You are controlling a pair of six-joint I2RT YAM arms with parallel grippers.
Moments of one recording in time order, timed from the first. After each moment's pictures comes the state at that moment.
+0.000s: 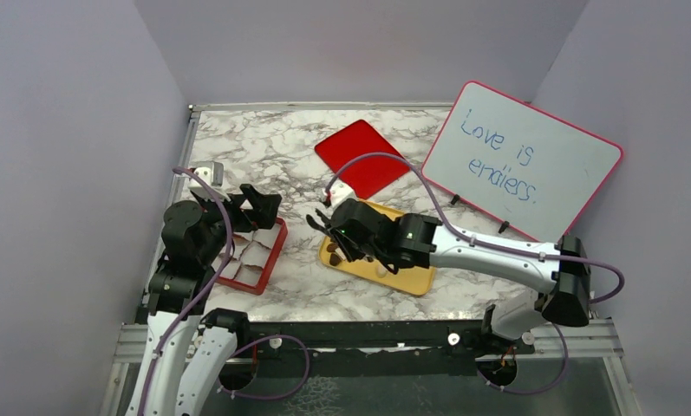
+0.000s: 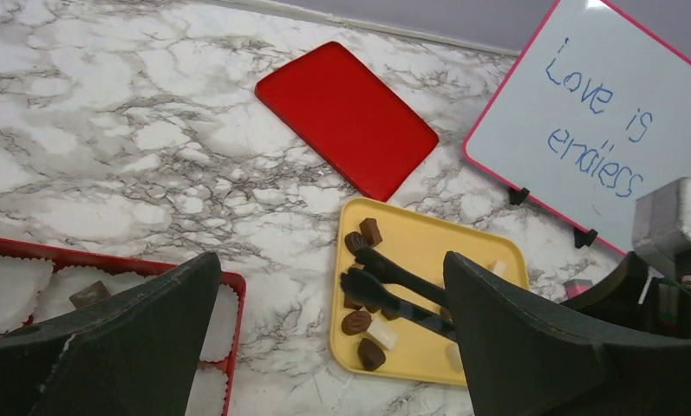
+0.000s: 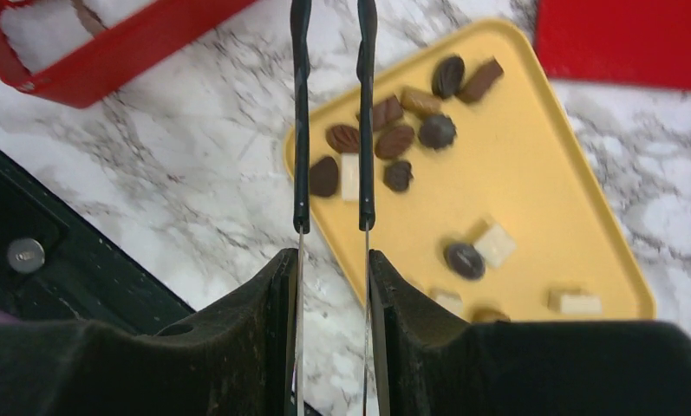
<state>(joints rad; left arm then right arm) -0.17 0.54 0.83 -0.45 0.20 -0.38 1.22 1.52 1.34 -0.59 0.38 0.29</state>
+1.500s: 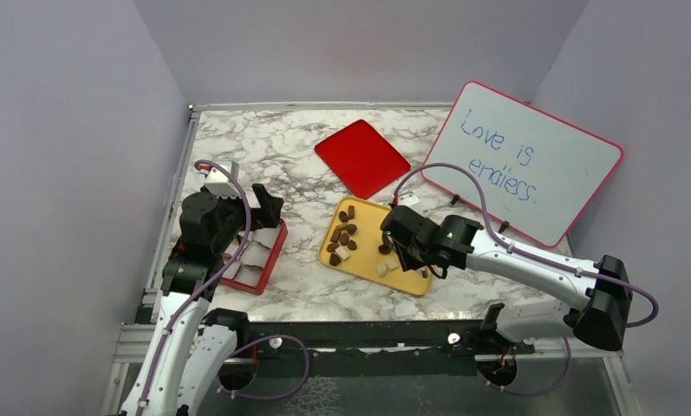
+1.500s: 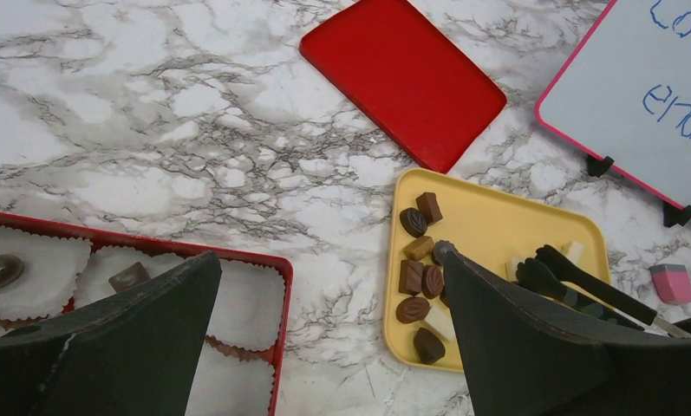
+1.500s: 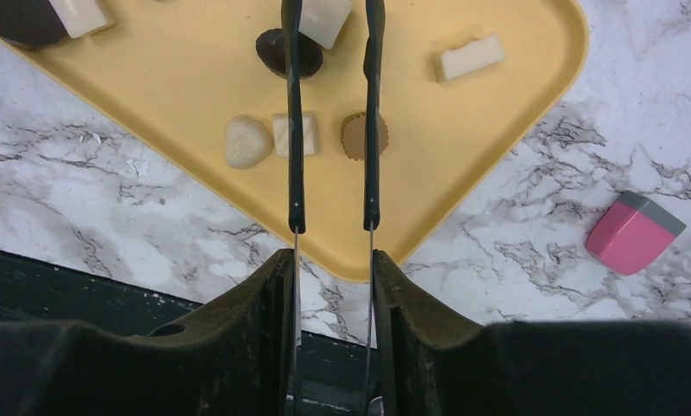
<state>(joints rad) -0.17 0.63 0.72 -0.38 0.16 -0.27 1.03 1.26 1.02 -0.91 0.38 0.57</state>
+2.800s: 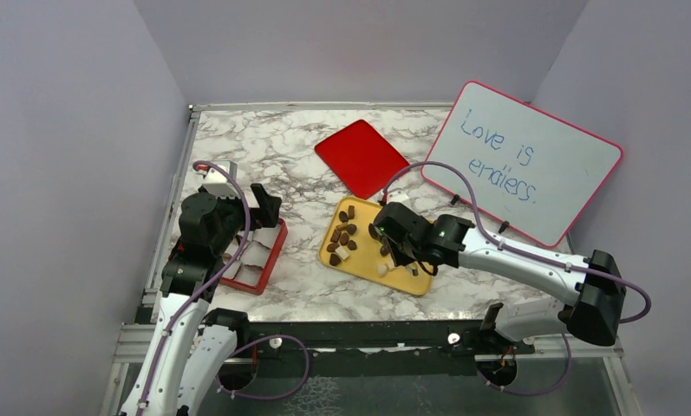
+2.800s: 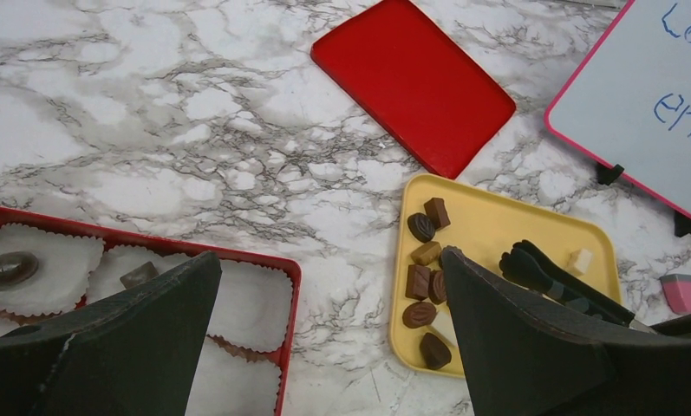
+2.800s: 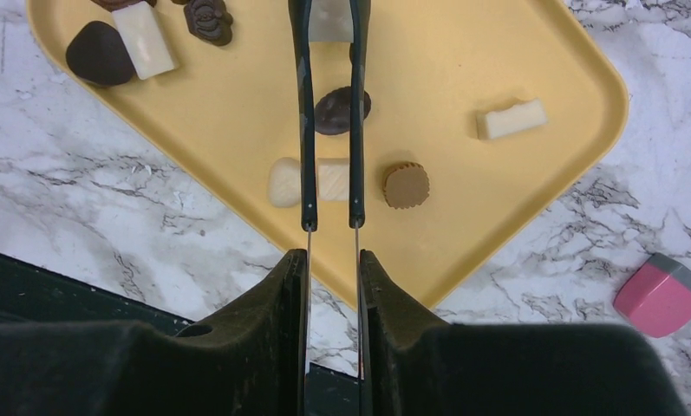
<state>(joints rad) -0.17 0.62 0.72 -0.38 0.14 -0.27 1.03 1.31 1.02 -0.79 0.35 0.50</state>
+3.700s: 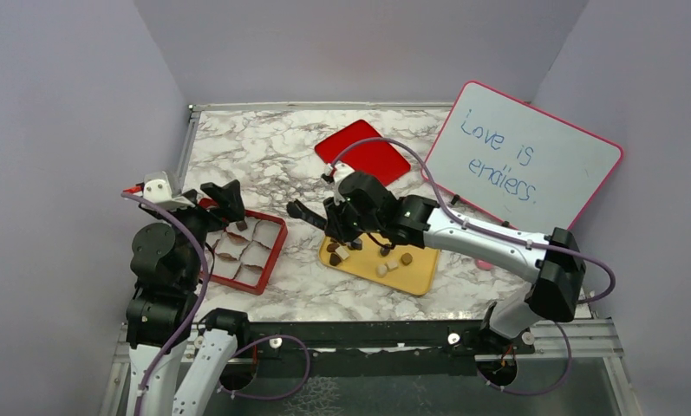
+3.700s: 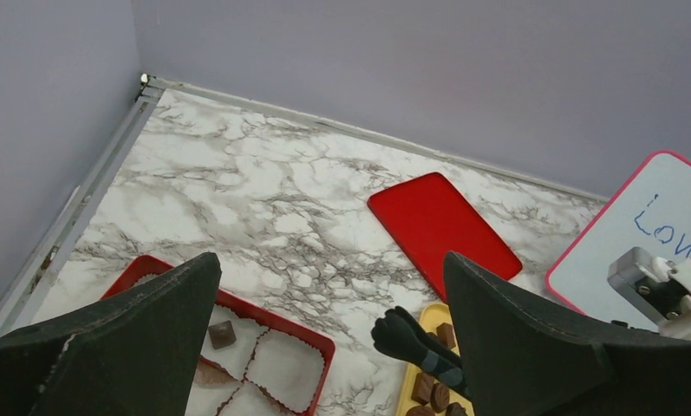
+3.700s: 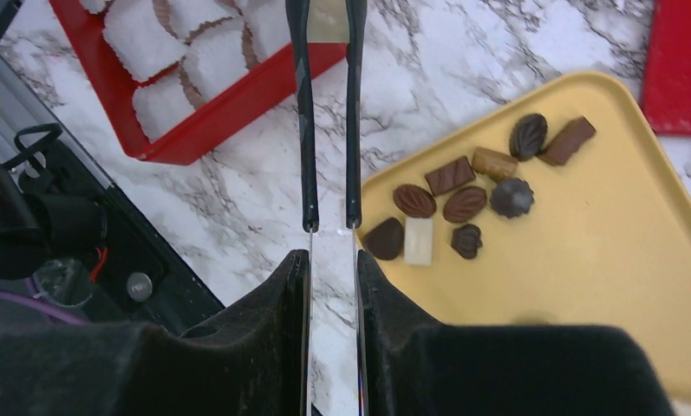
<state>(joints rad) -0.17 0.46 0.95 -0.50 -0.17 -0.32 1.04 1.53 1.29 -0.44 0.07 0.35</state>
